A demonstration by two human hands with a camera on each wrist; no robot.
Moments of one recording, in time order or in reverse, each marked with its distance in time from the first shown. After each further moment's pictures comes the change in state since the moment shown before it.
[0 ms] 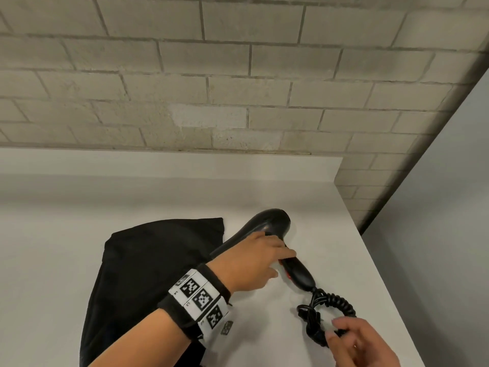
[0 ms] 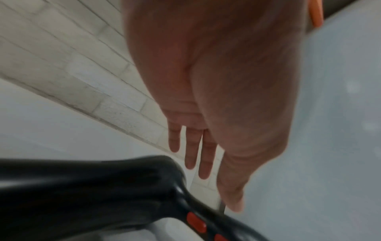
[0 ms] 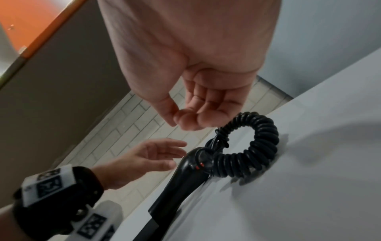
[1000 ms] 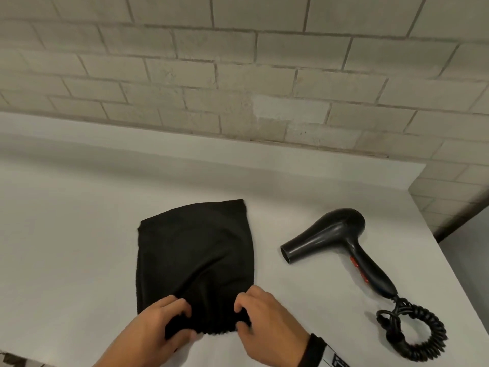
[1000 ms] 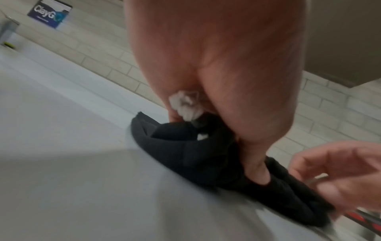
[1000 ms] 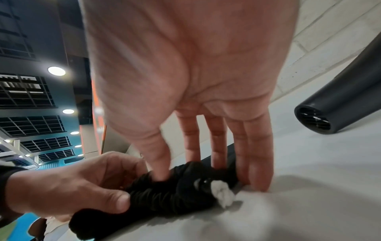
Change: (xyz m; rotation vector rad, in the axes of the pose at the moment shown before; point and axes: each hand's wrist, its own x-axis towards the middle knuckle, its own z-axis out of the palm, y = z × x) left_hand -0.325 -0.032 0.021 -0.341 0.092 -0.795; right_hand -0.055 -0.048 0.196 -0.660 -1.133 -0.520
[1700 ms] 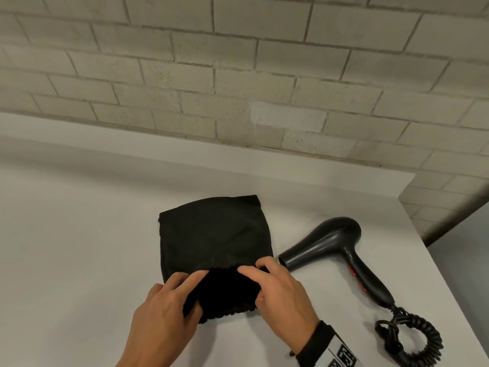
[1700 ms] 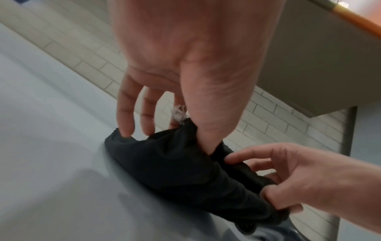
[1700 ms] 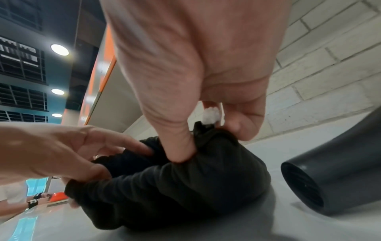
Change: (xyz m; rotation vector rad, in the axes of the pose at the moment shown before) left_hand 0.032 0.048 -0.009 0.114 0.307 -0.130; right_hand 0.027 0.009 -0.028 -0.213 0.311 0.033
